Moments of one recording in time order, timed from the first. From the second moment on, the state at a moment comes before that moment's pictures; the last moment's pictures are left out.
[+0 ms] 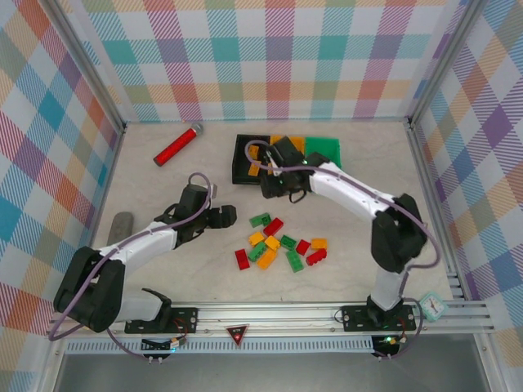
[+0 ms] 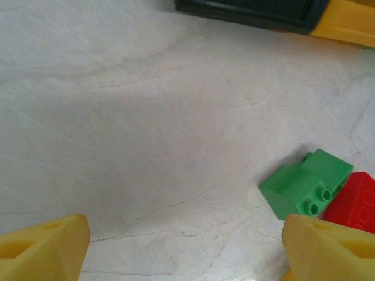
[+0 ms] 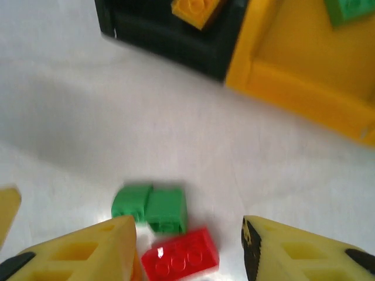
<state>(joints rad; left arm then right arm) -0.41 1.32 0.63 -0.11 0.10 -0.42 0.69 1.77 1.46 -0.74 -0.03 0.34</state>
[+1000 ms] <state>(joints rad) -0.41 1.39 0.63 -0.05 0.25 -0.42 0.80 1.70 1.06 -0.74 -0.09 0.21</state>
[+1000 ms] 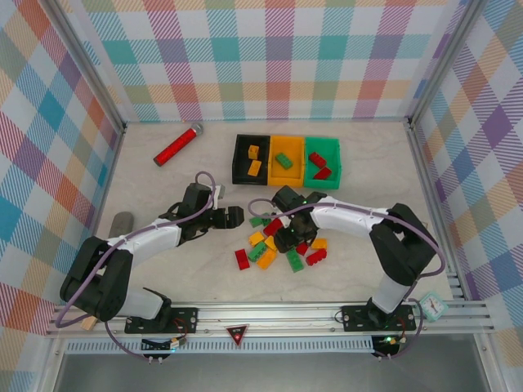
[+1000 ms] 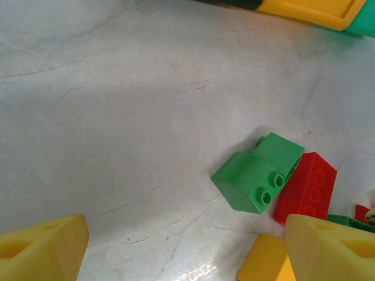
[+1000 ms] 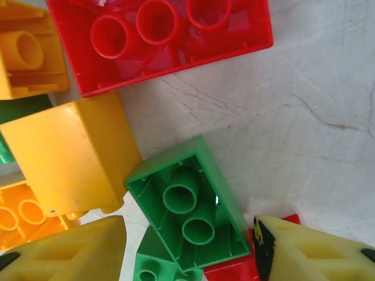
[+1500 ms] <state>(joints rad) -0.41 1.39 0.63 -0.05 0.25 -0.42 0.80 1.72 1.08 -0.72 -0.07 0.20</state>
